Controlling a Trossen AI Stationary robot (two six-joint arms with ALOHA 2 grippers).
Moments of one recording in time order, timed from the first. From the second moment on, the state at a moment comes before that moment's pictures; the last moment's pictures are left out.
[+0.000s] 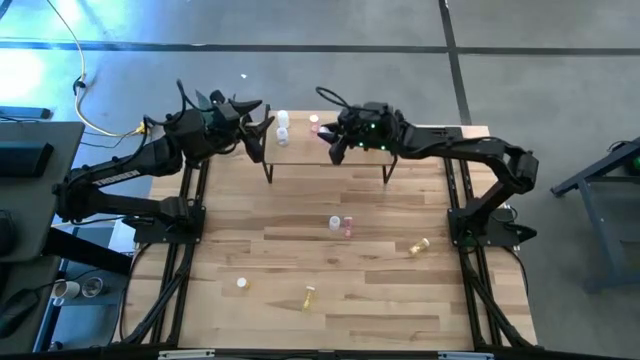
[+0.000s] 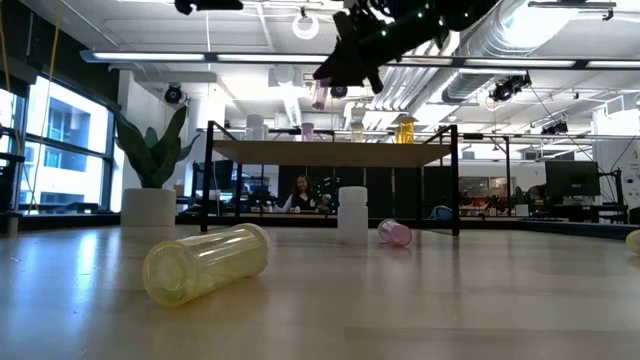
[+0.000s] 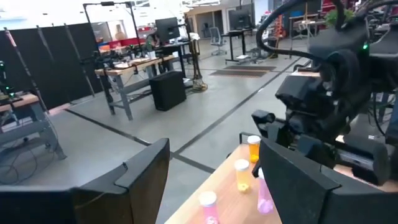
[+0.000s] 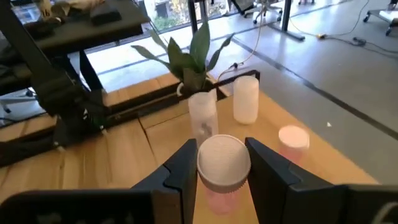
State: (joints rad) left arm 0.45 0.95 1.00 -0.08 -0.36 0.14; right arm -0.40 1.59 1.23 0.07 -0.03 0.11
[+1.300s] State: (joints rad) left arm 0.46 0.96 1.00 -0.11 -0.36 0.15; right arm -0.39 1.79 1.37 0.00 -0.02 -0.14
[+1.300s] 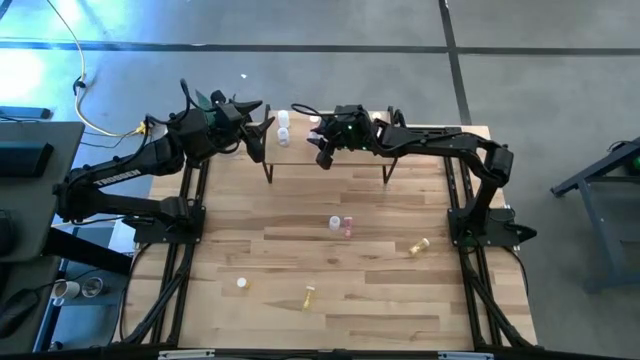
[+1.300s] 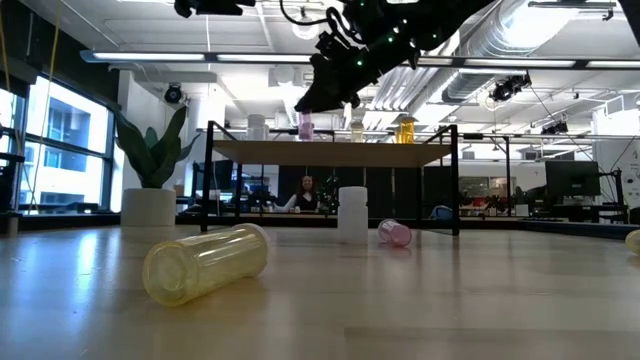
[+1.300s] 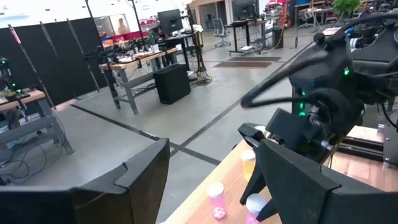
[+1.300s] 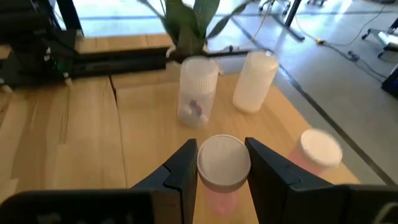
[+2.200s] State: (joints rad) left arm 0.46 0.96 1.00 -0.12 -0.36 0.15; right arm -0.39 1.82 1.36 0.01 -0.01 -0.16
